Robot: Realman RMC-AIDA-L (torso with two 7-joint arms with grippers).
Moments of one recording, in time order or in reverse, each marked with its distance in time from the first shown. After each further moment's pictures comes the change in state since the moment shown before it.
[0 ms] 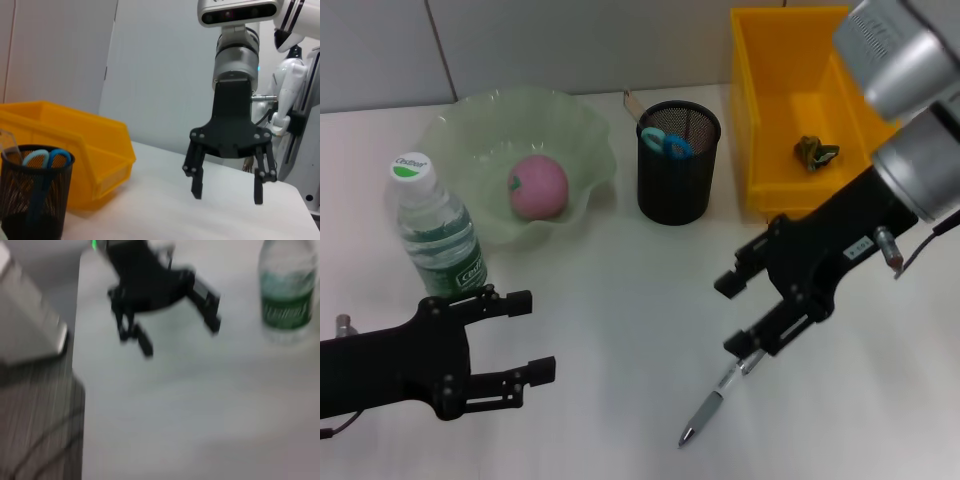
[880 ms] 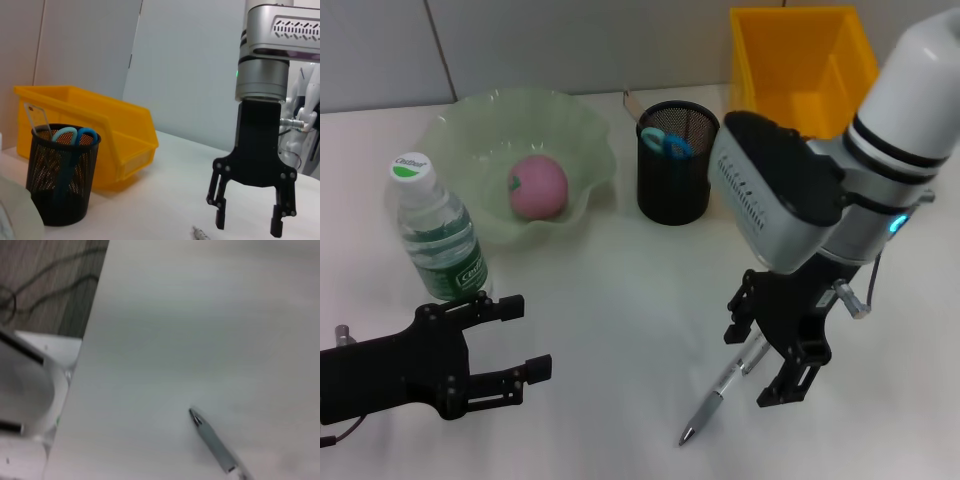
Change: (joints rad) left arm 0.016 -0.009 0.001 -0.025 0.000 -0.069 0.013; right arm 0.118 0.083 -0.286 -0.001 -0.268 0.066 -0.150
